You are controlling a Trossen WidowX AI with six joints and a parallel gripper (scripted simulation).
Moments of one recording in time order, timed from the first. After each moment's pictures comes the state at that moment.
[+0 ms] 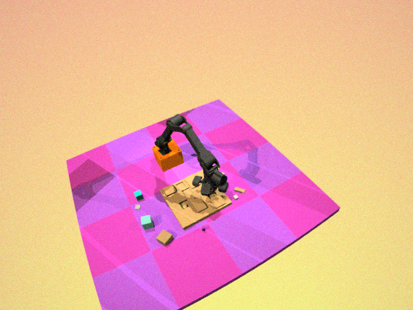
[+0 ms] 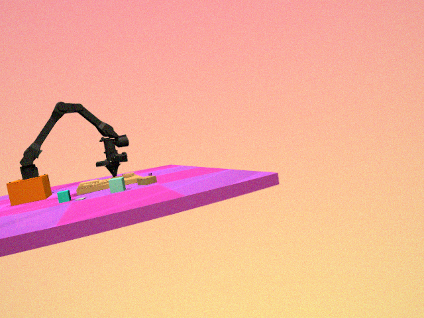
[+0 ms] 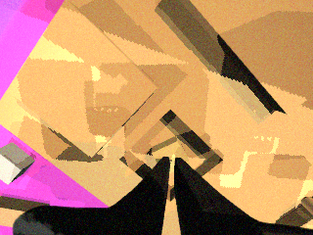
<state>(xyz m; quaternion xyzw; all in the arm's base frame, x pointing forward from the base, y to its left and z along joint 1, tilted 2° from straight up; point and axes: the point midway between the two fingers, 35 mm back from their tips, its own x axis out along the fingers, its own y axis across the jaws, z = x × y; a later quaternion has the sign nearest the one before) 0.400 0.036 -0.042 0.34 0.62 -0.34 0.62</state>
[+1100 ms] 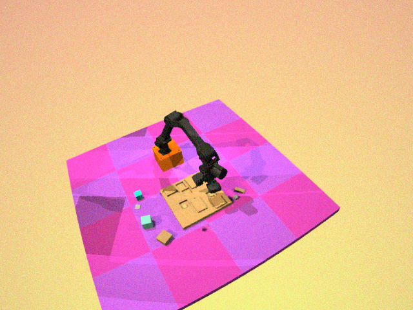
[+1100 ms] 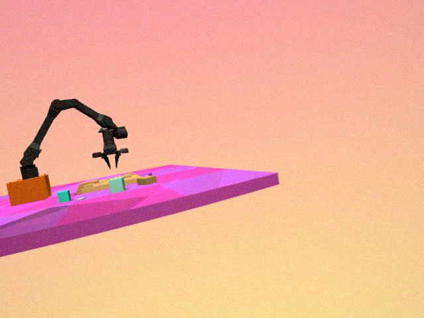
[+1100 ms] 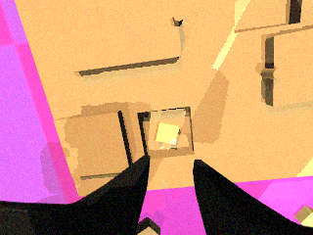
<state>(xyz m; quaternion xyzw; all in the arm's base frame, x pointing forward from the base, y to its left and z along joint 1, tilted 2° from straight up) 0.399 0.037 0.006 0.58 0.41 -0.58 0.41</state>
